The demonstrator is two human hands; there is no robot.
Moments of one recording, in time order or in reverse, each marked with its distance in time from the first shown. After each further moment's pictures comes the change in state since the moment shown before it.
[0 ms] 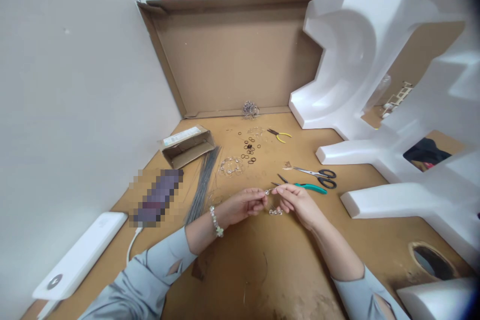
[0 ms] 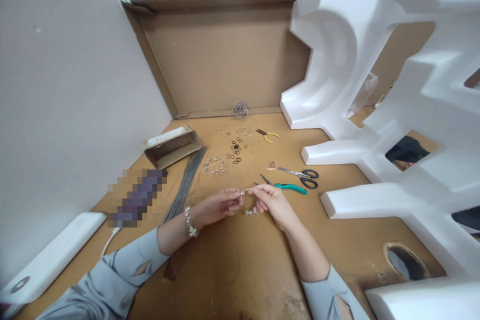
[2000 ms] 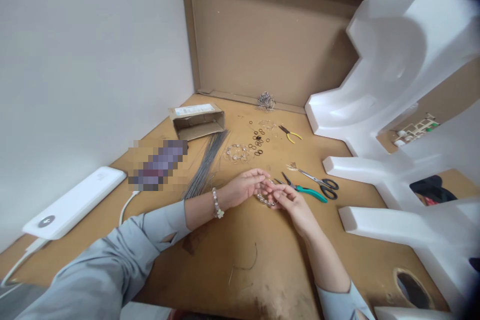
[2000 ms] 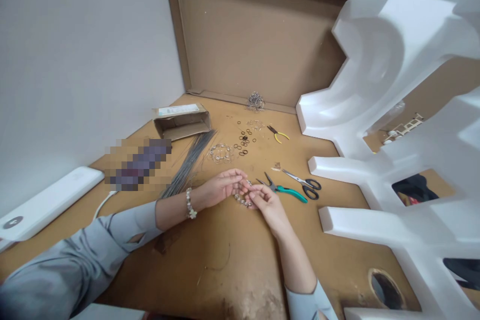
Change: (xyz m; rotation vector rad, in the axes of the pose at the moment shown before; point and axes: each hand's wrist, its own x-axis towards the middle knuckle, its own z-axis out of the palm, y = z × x) left_hand 0.007 -0.005 -0.009 -0.169 0.063 0.298; right_hand 0.002 0.011 0.005 -0.136 0.017 0.082
